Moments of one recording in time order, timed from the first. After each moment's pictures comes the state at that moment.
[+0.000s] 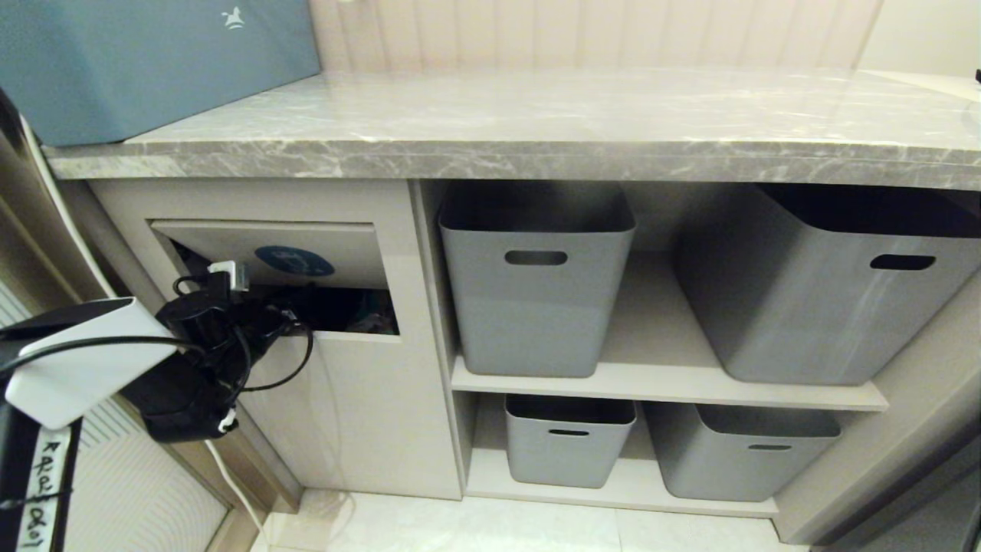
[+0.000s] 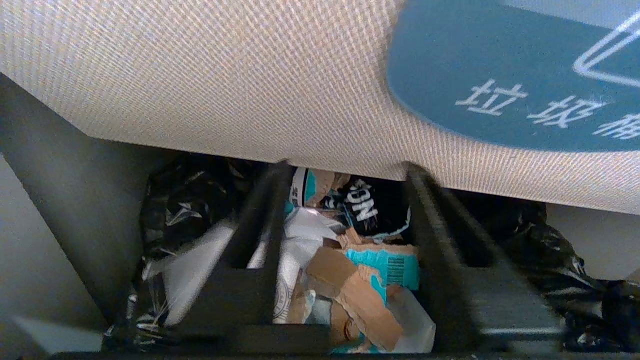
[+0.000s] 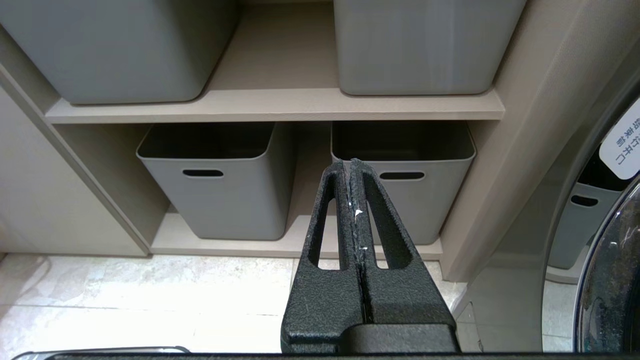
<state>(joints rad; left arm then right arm) 0.09 2.41 -1.11 -1.44 -0.24 -0.19 -0.01 0.00 0.00 -0.01 -0.03 0.05</state>
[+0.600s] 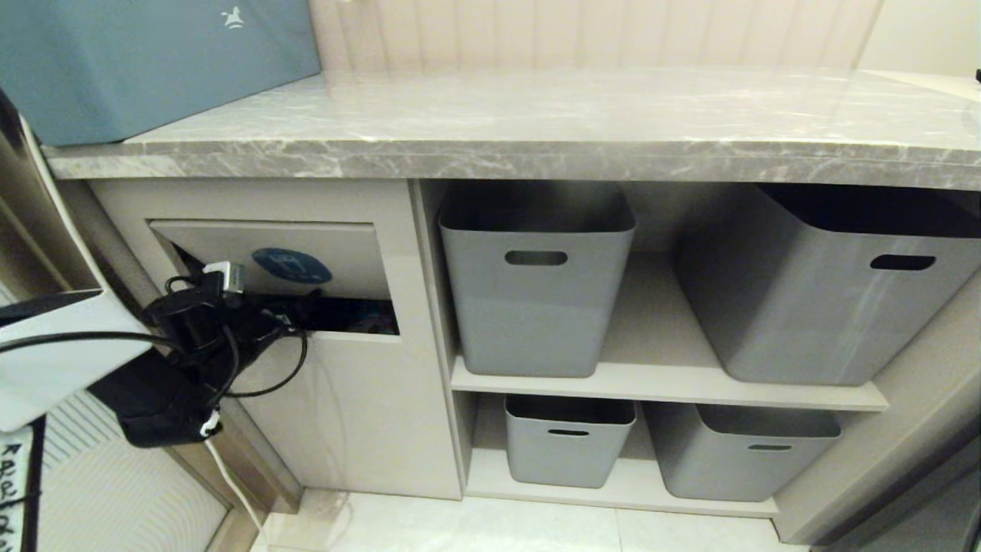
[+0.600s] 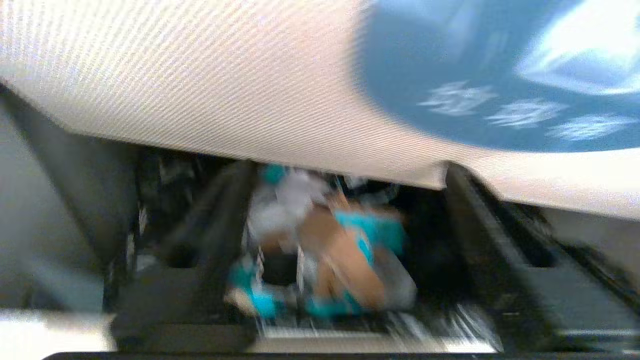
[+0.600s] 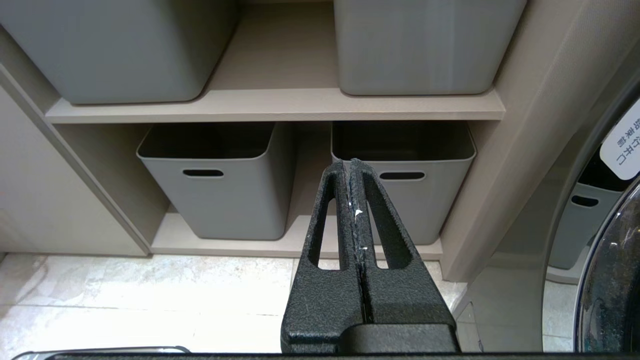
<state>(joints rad) 0.09 2.30 -0.99 -1.35 -0.26 -0.20 -0.01 0.00 0.00 -0.01 -0.03 0.05</state>
